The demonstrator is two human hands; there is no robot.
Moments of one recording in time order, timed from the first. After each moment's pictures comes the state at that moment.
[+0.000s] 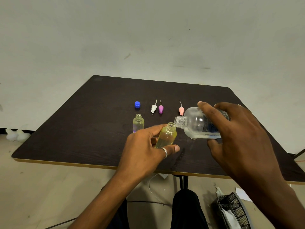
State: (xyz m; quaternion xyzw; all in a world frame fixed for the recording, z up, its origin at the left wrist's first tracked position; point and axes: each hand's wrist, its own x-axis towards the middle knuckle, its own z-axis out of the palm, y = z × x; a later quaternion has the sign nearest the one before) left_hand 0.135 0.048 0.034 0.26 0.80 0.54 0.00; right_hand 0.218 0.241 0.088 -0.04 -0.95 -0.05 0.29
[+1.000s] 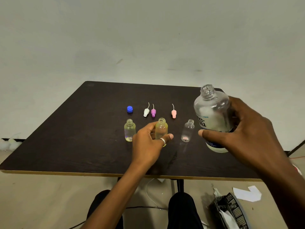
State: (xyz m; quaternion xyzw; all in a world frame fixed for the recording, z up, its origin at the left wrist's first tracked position) left_hand 0.095 0.110 -0.001 0.15 0.77 0.62 0.00; right_hand 0.228 0.270 0.115 -0.11 -0.92 0.27 0.27
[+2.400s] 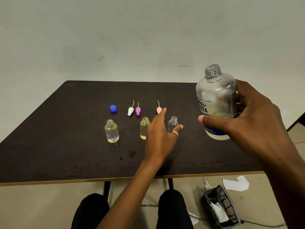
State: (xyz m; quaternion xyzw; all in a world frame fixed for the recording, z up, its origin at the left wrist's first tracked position) left_hand 0.094 0.200 -0.012 0.24 0.80 0.55 -0.08; right_hand 0.237 0.303 0.131 -0.15 -0.89 0.29 0.32
